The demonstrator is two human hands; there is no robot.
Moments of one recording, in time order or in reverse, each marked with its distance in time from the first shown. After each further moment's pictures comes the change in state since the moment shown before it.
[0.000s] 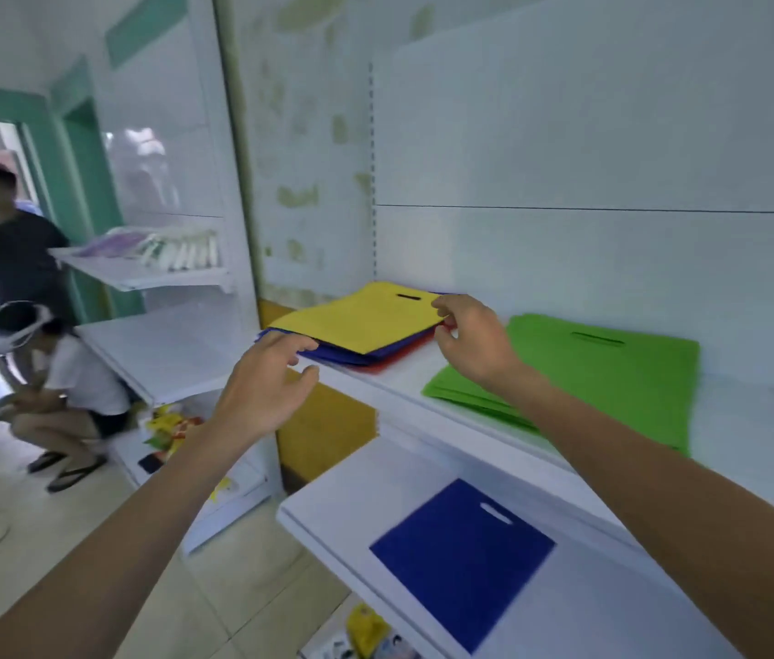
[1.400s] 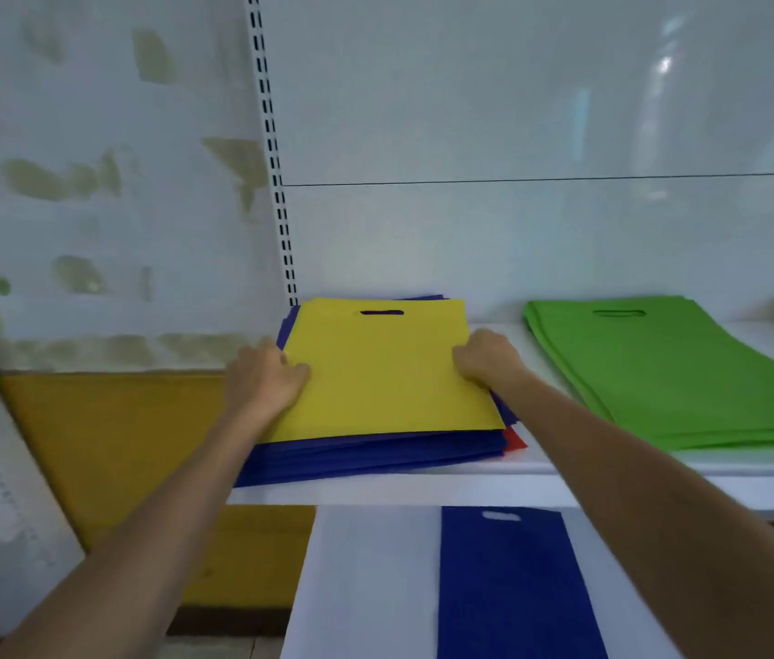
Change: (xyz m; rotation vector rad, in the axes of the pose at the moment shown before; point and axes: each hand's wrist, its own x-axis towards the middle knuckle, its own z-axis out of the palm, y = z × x) left_hand 0.303 -0.212 0.136 -0.060 -0.399 0.087; right_hand 0.161 0.032 0.177 -0.390 0.119 1.071
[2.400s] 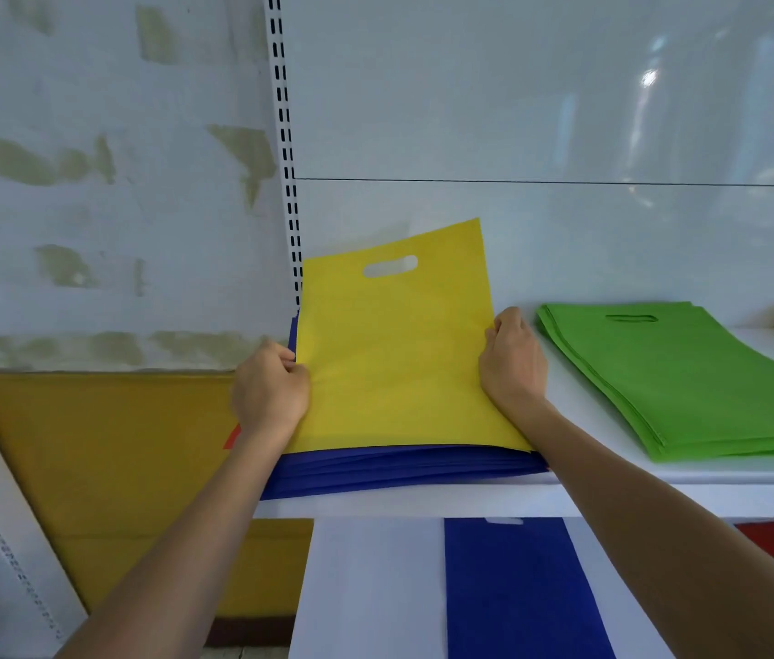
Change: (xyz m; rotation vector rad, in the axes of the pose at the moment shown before) left_hand 0.004 -0.019 0.015 -0.332 0.215 -0.061; right_hand -0.015 -0.006 0.018 0.085 0.459 -0.141
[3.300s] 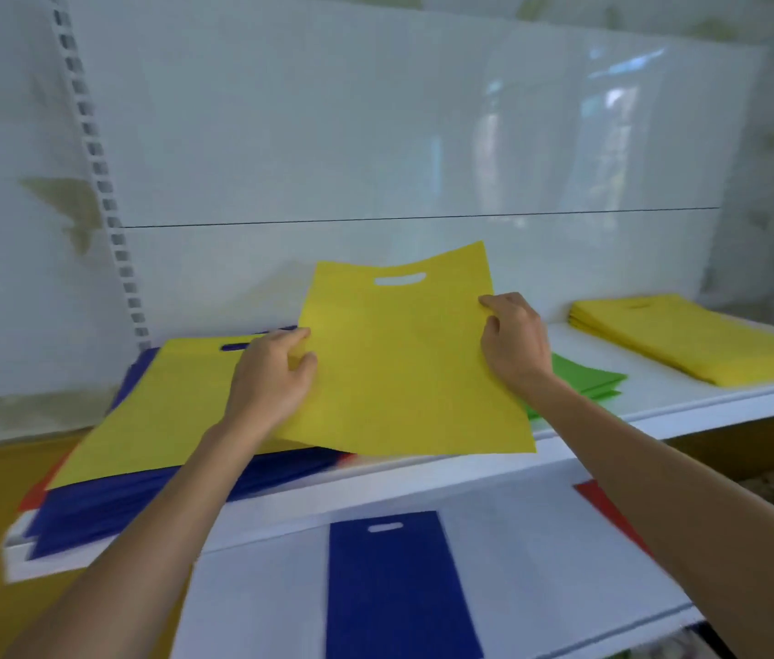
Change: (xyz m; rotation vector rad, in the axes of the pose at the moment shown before) left_hand -0.087 0.152 0.029 -0.079 -0.301 0.505; right_hand 0.011 0.116 -0.177 -0.042 0.134 -0.015
